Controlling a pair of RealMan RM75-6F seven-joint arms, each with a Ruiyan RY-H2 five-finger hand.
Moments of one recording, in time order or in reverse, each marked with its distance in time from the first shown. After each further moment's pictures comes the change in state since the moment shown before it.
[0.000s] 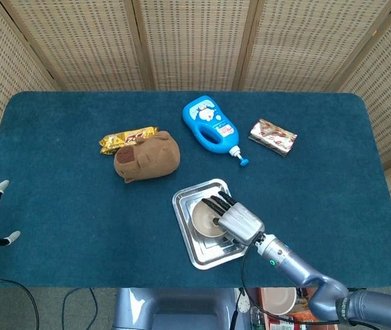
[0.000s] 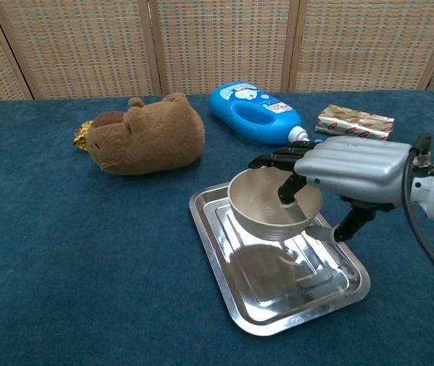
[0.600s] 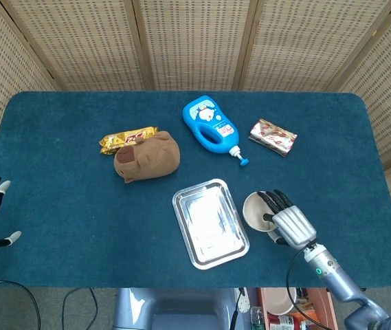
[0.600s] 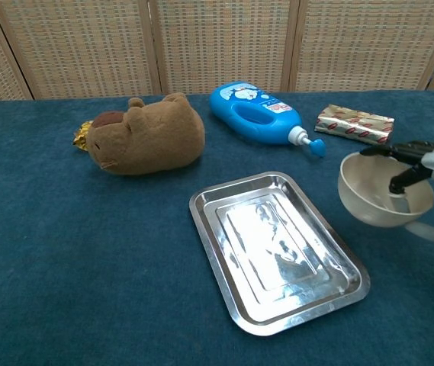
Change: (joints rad) left arm 0.002 -0.019 0.002 0.005 0.011 0.016 0.036; right arm -0.218 0.053 -0.080 0.215 -0.135 0.289 0.351
